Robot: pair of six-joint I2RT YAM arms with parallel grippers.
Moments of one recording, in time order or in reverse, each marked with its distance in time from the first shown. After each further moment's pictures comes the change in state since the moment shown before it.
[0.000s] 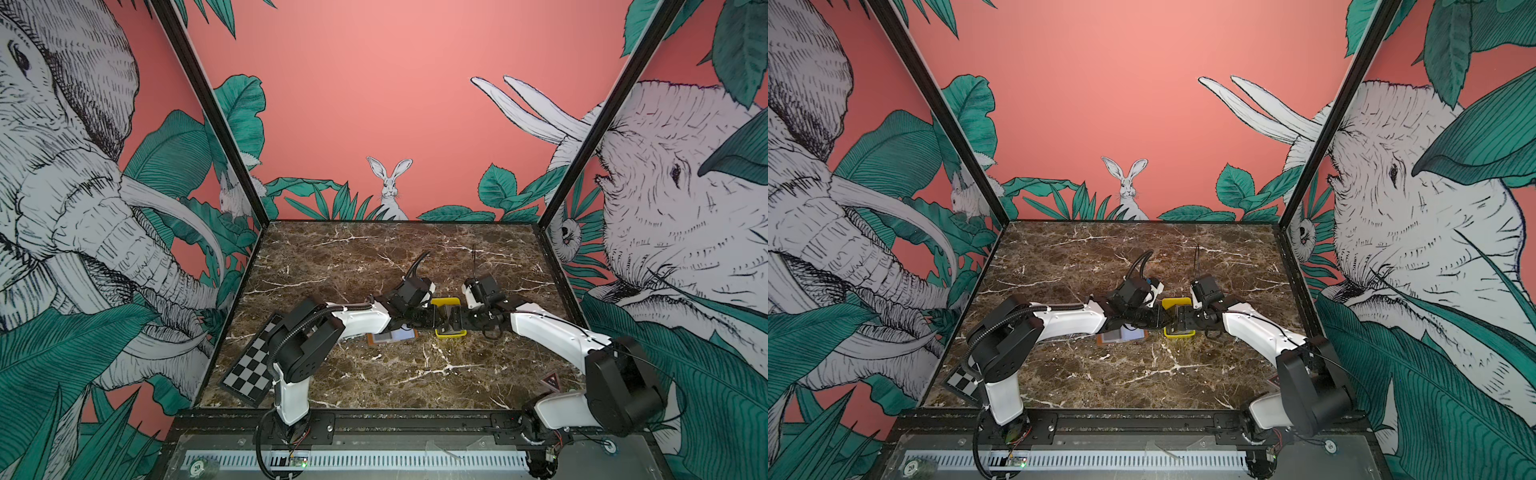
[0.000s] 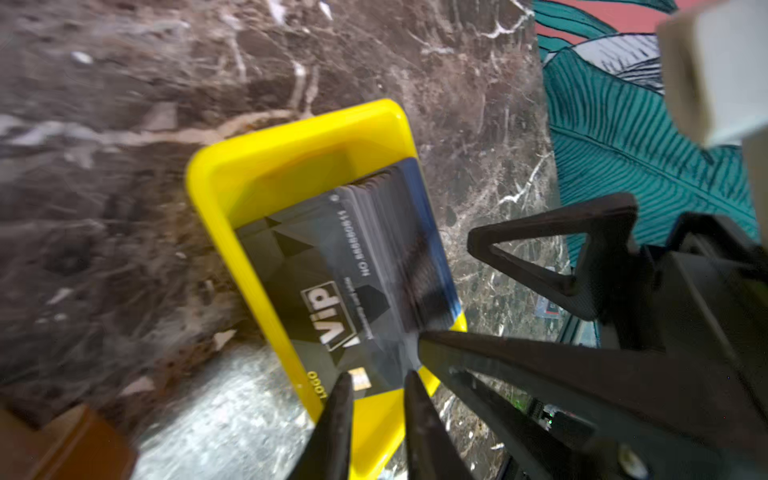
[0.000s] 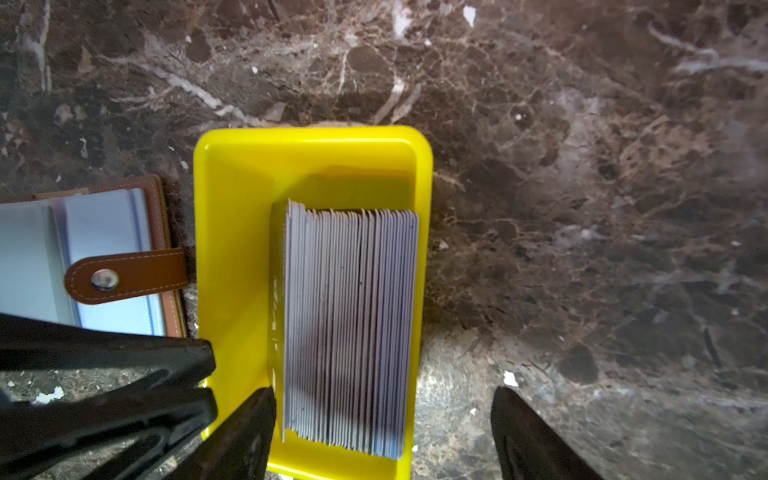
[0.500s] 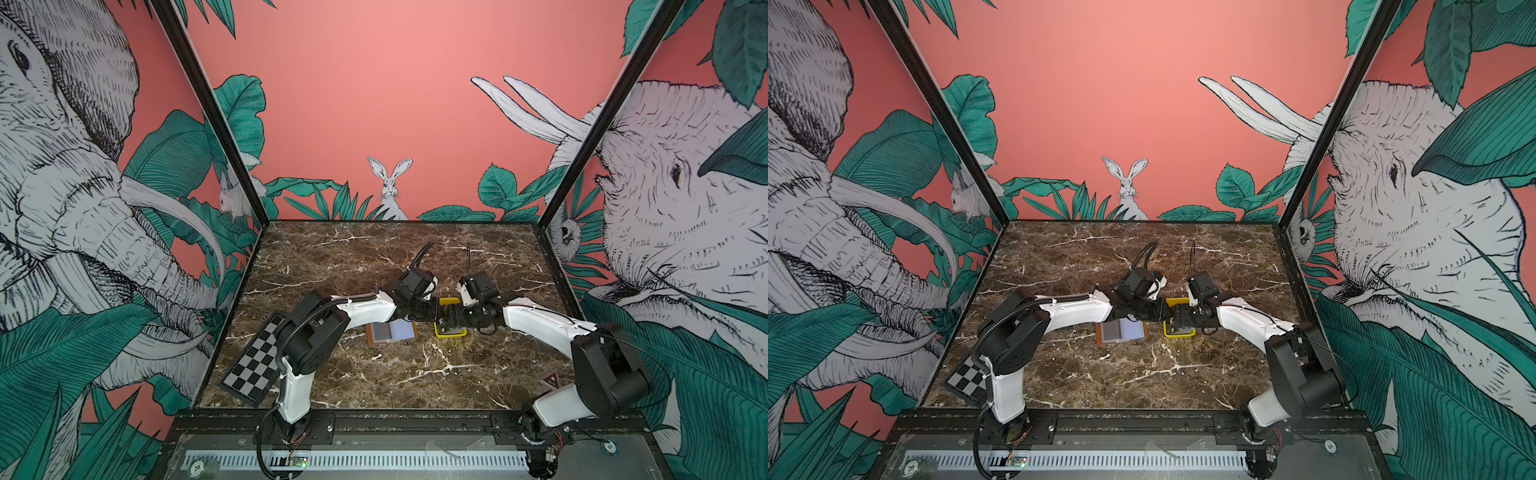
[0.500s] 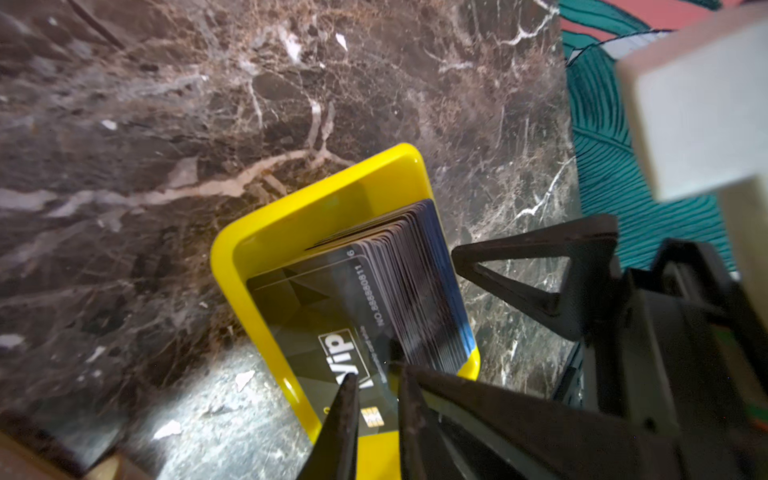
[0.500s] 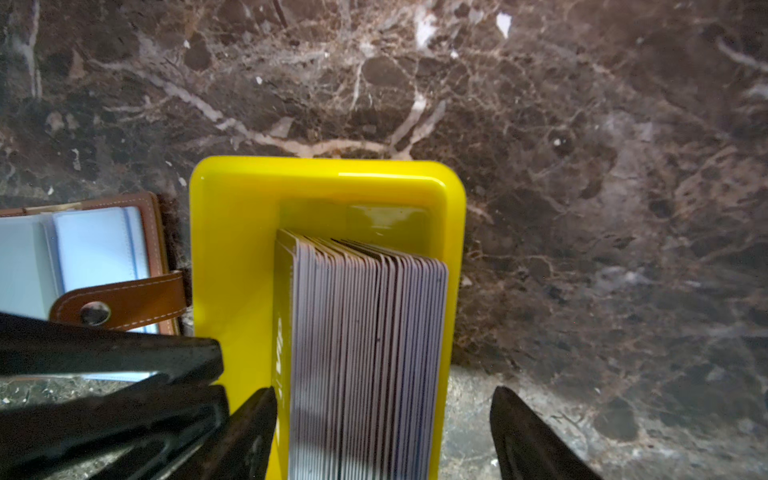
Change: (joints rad) left arm 0.019 0.084 0.152 -0.147 0.011 0.056; right arm 0.000 0.090 0.035 0.039 -0.016 -0.011
